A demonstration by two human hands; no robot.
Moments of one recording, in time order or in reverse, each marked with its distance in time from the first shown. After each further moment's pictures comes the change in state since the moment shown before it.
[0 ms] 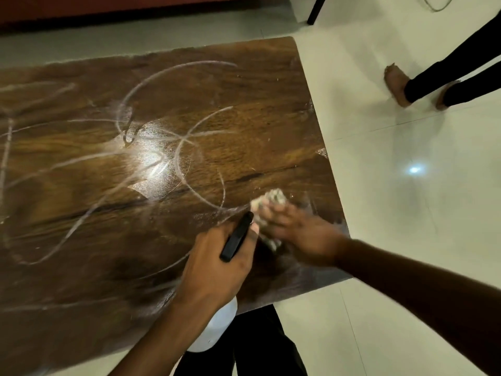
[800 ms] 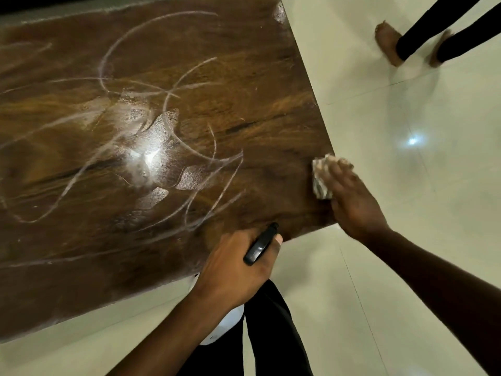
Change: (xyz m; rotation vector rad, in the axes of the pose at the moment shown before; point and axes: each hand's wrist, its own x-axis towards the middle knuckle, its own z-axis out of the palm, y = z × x) left_hand -0.080 -0.037 0.048 0.144 -0.230 0.041; right_hand -0.121 -0.026 0.046 0.077 0.423 0.627
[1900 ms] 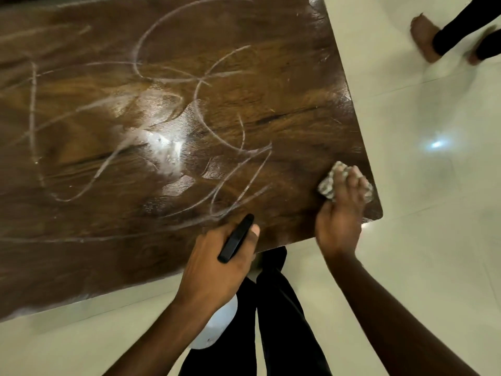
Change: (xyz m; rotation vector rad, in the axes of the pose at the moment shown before) left_hand -0.028 -0.042 -0.039 -0.260 0.128 -0.149; right_hand 0.005 -0.116 0.060 0.192 0.229 0.604
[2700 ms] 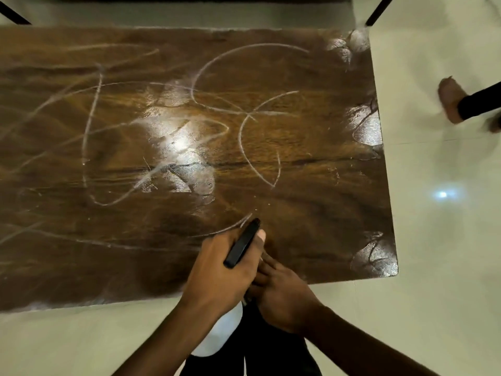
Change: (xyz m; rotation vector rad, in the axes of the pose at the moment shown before) left_hand 0.023 0.019 -0.045 -0.049 0.169 0.038; right_hand -0.054 -0.074 0.032 -0.159 -0.616 -1.266
